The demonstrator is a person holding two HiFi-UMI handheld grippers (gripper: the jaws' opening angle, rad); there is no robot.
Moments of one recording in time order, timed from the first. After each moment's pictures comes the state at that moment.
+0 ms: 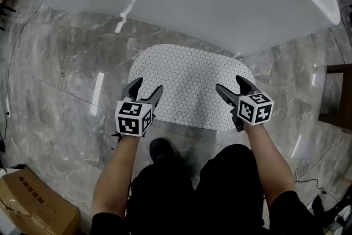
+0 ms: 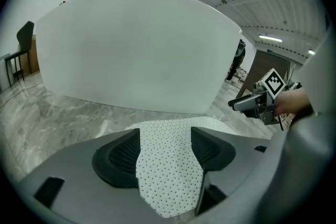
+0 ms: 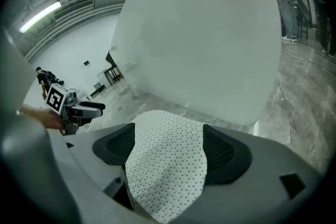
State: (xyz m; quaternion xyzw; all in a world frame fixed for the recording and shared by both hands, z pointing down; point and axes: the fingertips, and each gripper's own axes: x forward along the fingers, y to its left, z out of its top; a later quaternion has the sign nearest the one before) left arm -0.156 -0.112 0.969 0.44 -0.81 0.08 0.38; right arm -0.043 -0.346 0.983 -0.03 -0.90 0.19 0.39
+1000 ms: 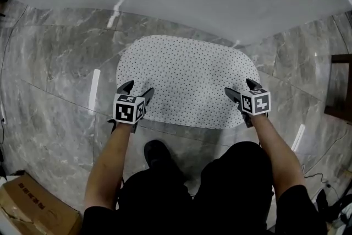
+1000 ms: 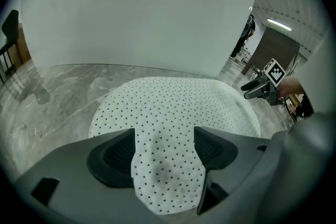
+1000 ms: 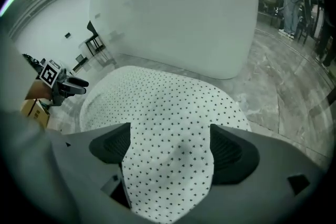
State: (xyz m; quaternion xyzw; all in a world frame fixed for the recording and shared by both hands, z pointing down) left arm -0.141 -0.086 1.122 0.43 -0.75 0.14 0.49; right arm 0.036 -0.406 1.137 0.00 -0.84 0.14 0.53
